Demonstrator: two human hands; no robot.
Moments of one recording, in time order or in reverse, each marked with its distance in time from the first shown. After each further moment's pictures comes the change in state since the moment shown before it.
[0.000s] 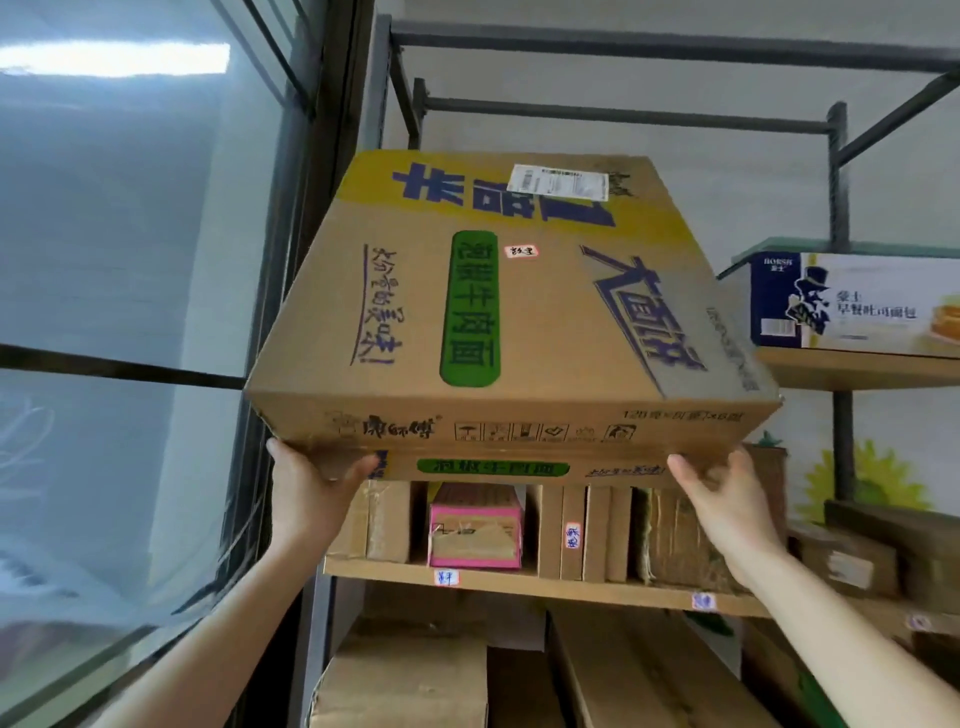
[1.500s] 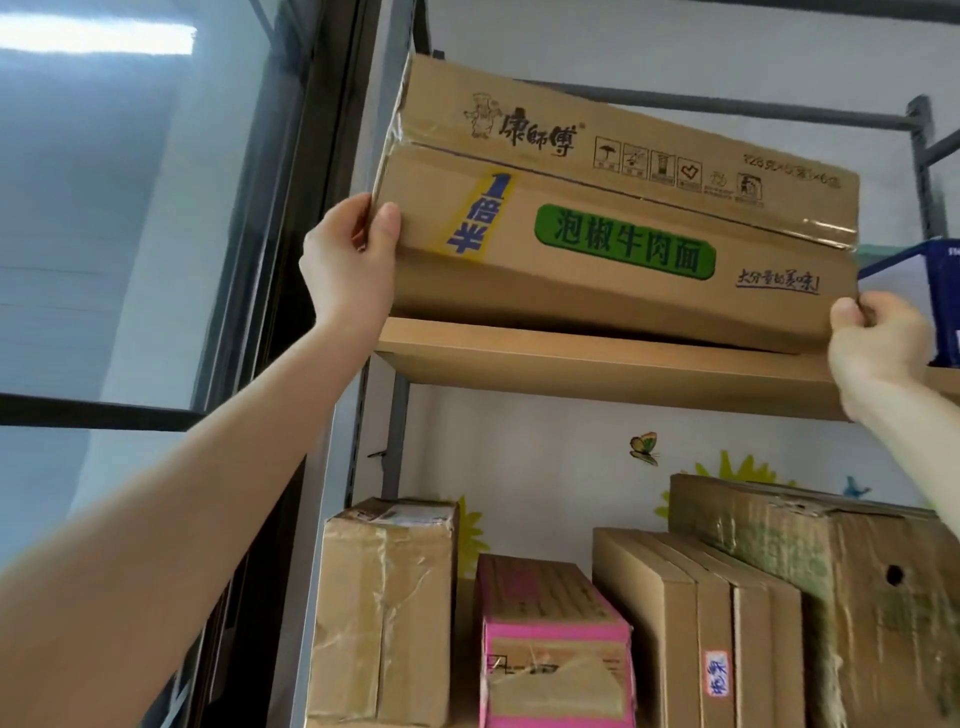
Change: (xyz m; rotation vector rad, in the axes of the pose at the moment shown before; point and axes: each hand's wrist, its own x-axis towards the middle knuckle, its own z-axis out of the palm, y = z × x) left_hand 0.235 0.043 0.077 -0.217 0.160 0.514; right_hand 0.214 -0.047 0.088 -0.092 0.561 -0.192
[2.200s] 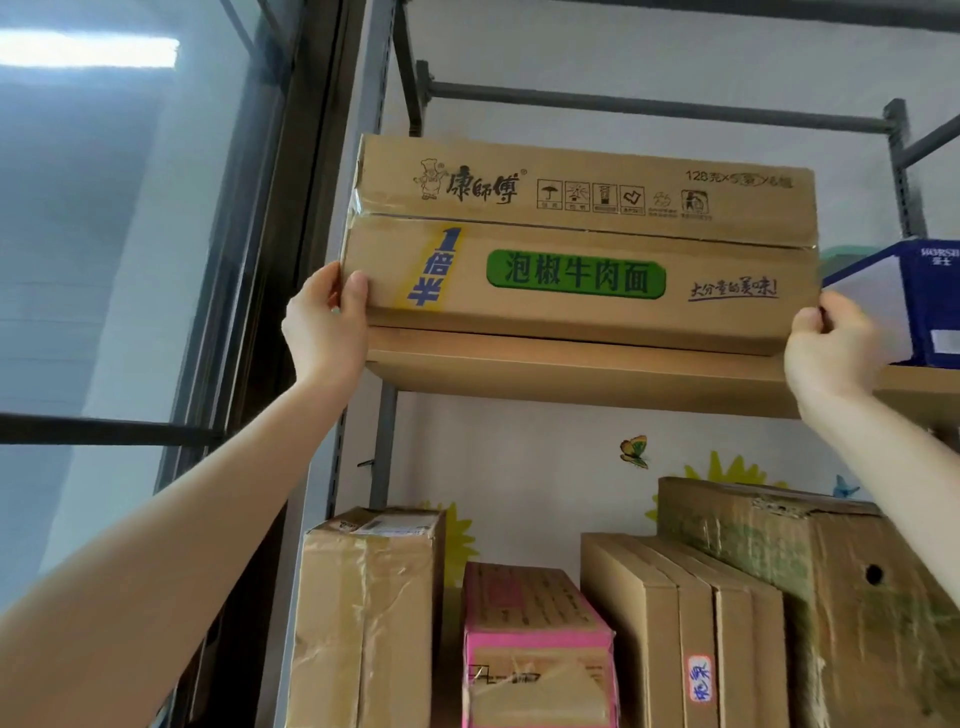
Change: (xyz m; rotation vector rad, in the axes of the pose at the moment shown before) left_hand -0.022 -0.028 0.007 0.075 0.012 -0.112; right_hand -0.008 0.003 0.007 0.002 -0.010 -0.068
